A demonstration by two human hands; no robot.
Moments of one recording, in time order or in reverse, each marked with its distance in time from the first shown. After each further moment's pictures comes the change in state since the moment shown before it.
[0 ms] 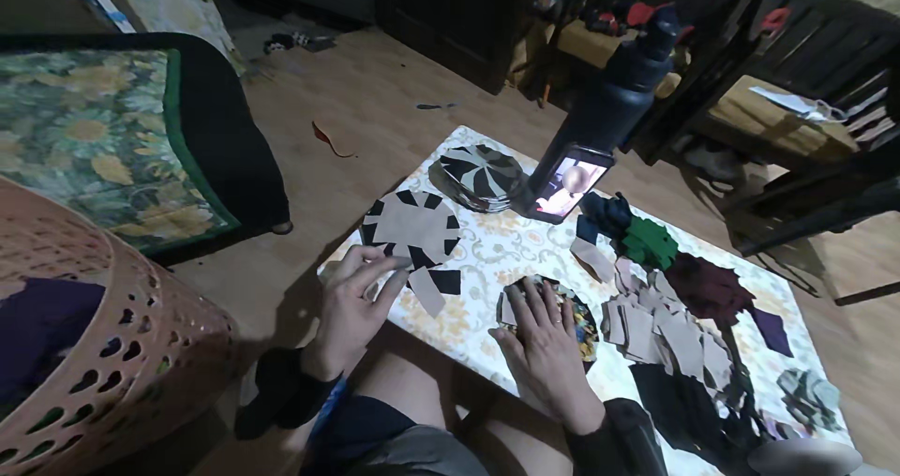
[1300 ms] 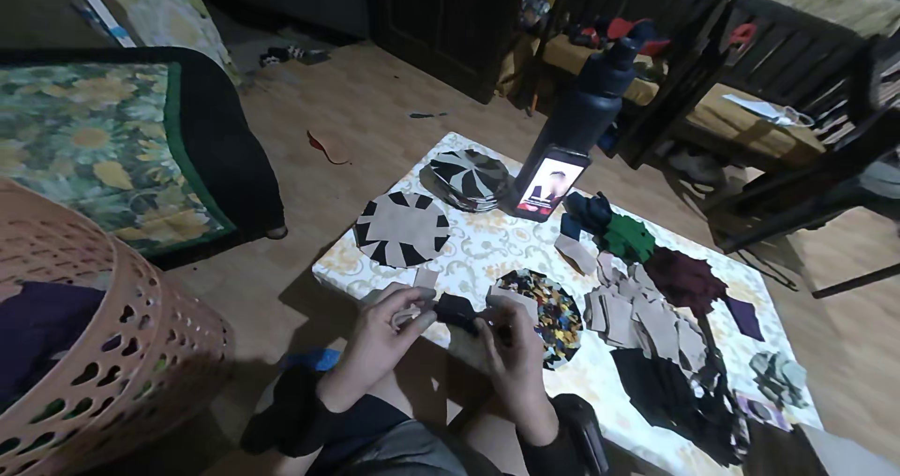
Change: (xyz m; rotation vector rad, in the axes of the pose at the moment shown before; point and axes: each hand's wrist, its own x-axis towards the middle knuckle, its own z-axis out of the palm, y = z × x) left_hand -0.036 0.040 0.019 -0.312 -0.237 -0.129; right_hand -0.010 -0.057 -0.013 0.679 0.389 -0.055
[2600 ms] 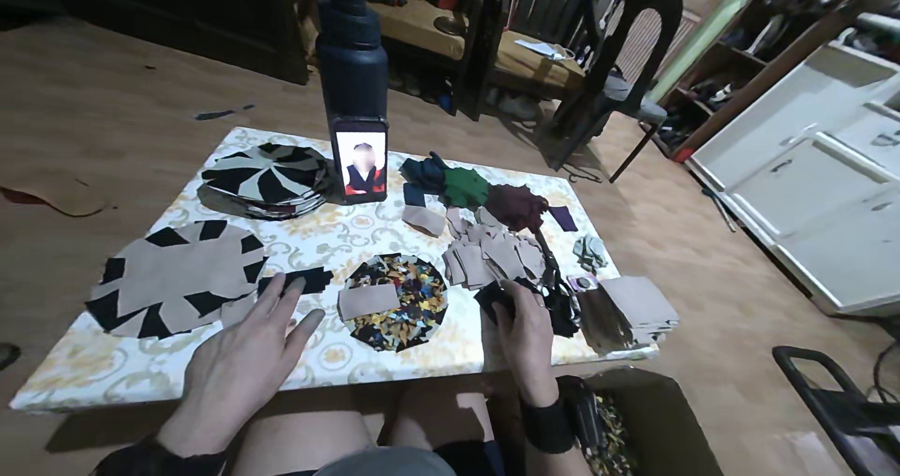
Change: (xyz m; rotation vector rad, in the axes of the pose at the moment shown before) left_hand 0.054 0.012 0.043 0.743 -0.404 0.065; right_hand -0.071 0.055 -0.152 -0.733 0.273 0.508
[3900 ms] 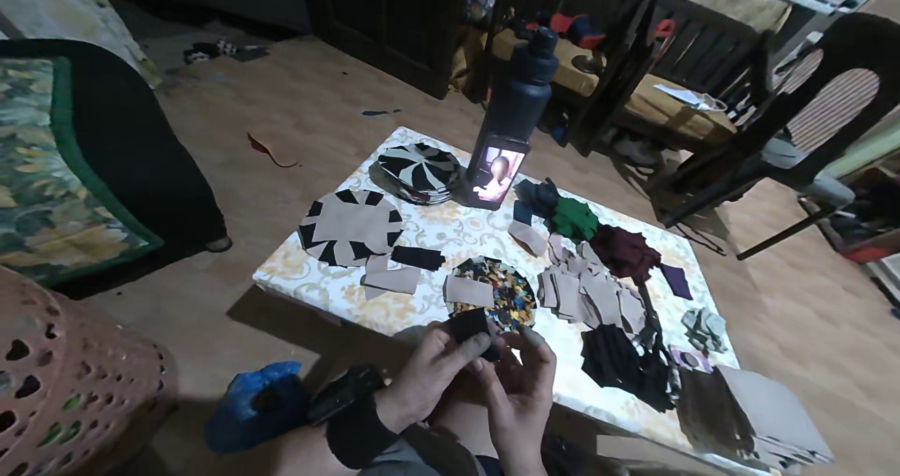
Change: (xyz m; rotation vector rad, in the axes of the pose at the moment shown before) left_hand -0.049 0.092 0.022 -1.793 -0.038 -0.057; right_hand -0.067 -0.123 0.029 1.247 -0.098 -0.126
